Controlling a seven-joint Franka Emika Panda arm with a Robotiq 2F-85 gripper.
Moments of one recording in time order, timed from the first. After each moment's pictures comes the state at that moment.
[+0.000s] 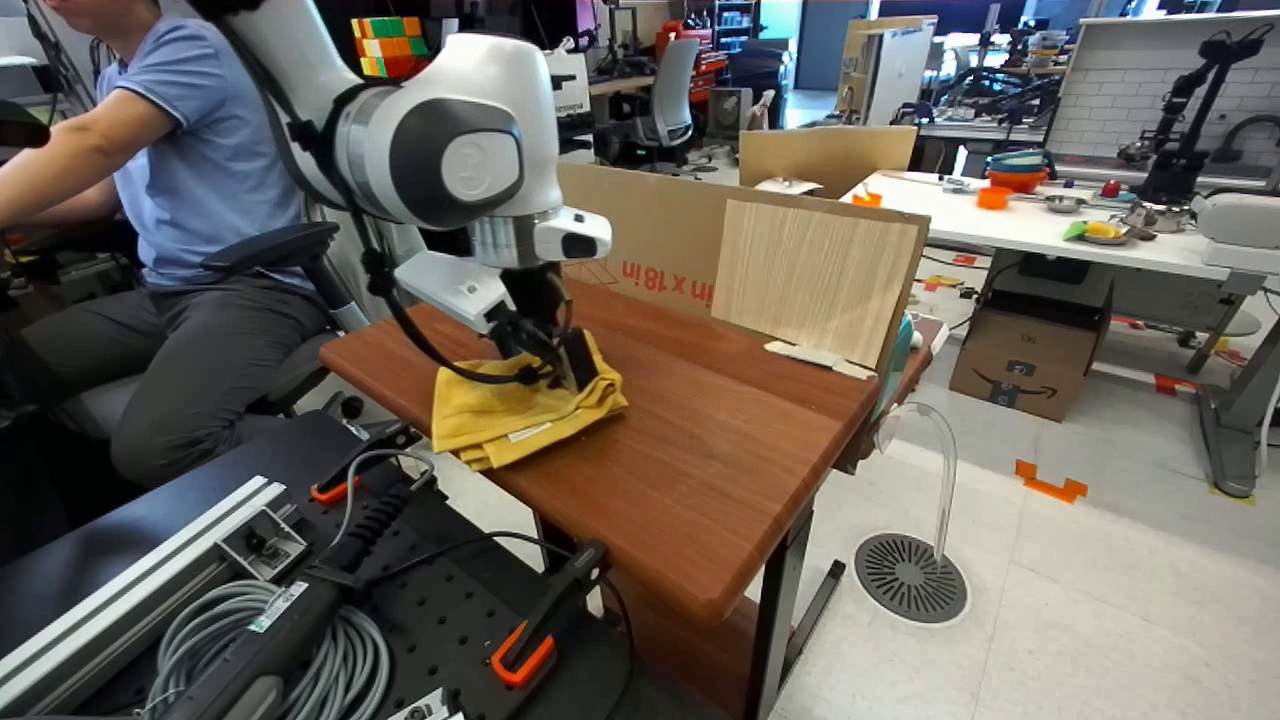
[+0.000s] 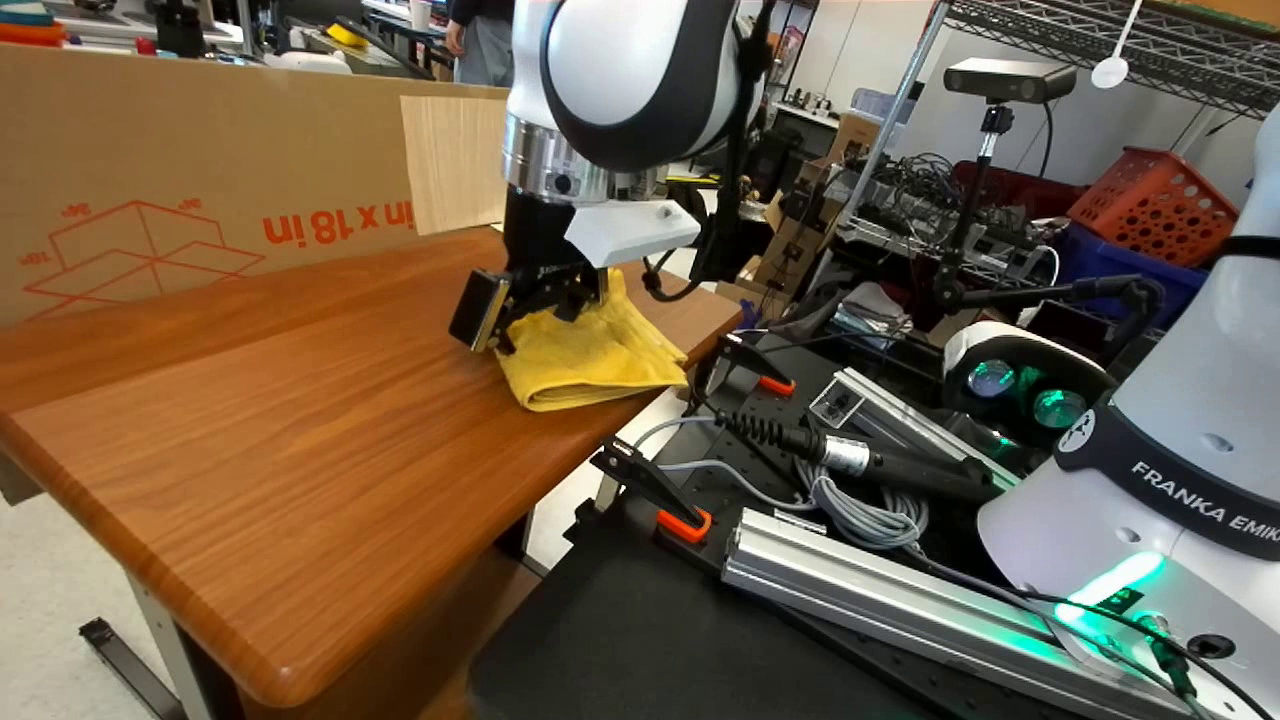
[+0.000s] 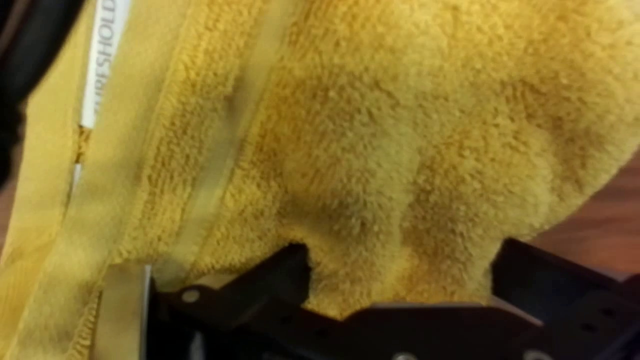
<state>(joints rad) 0.18 0.44 0.00 -2.38 0.04 2.79 0.16</state>
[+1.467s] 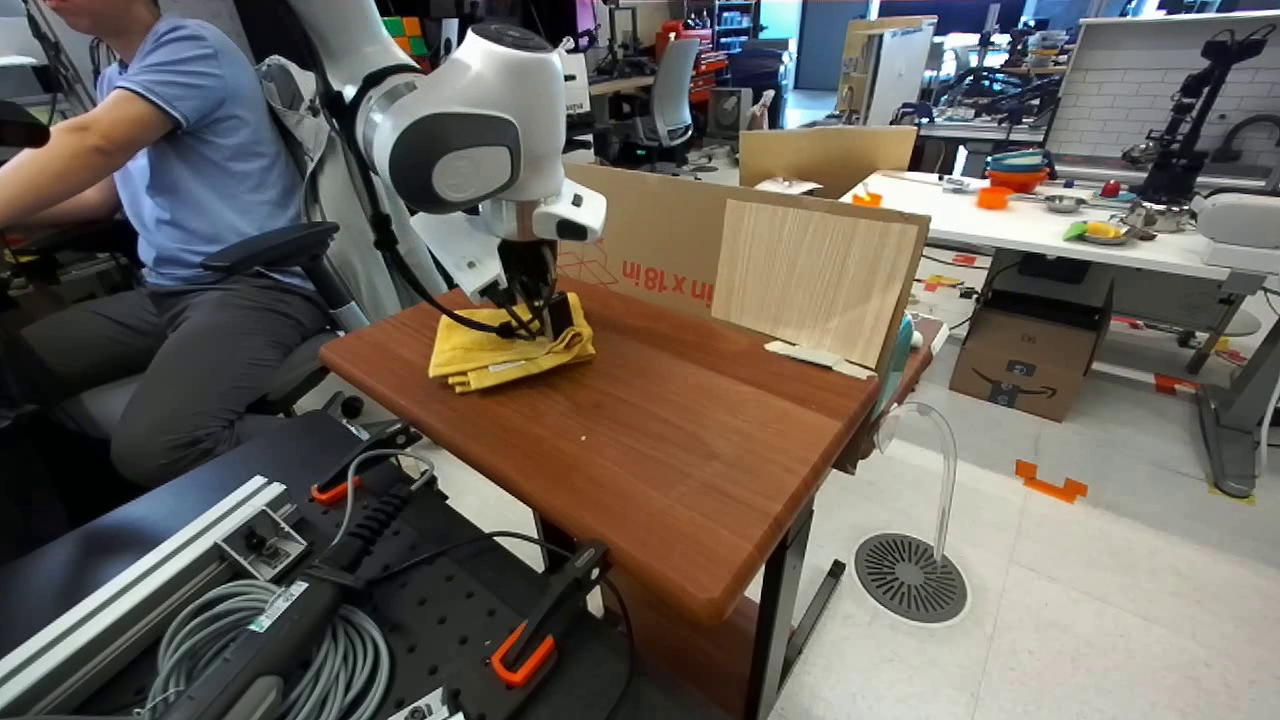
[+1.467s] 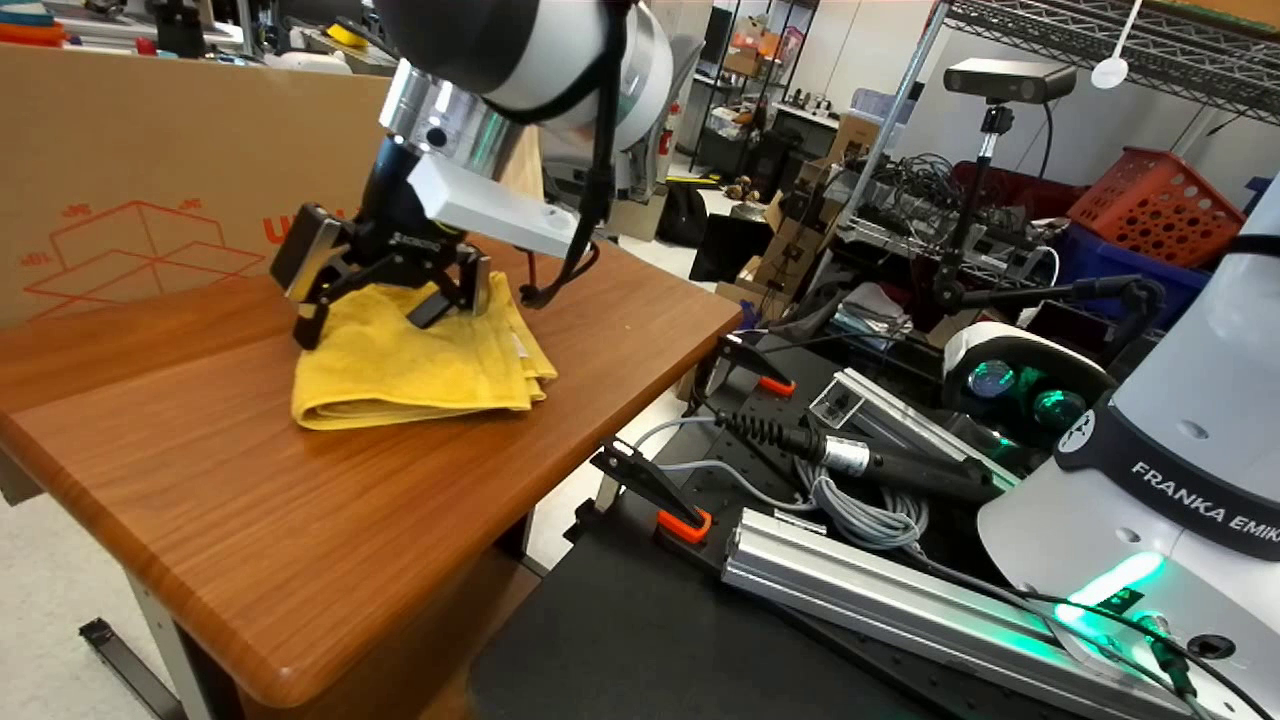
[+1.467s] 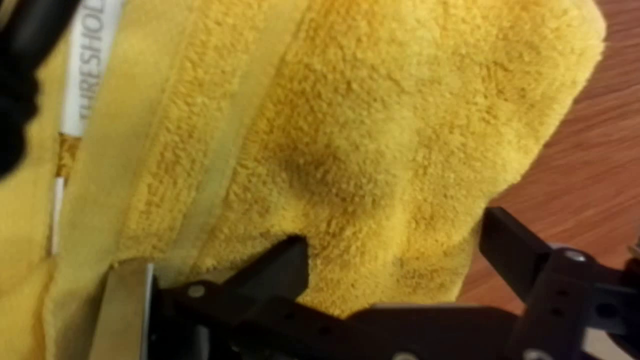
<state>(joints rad) -0.05 0.57 0.34 -2.19 0.38 2.89 0.02</state>
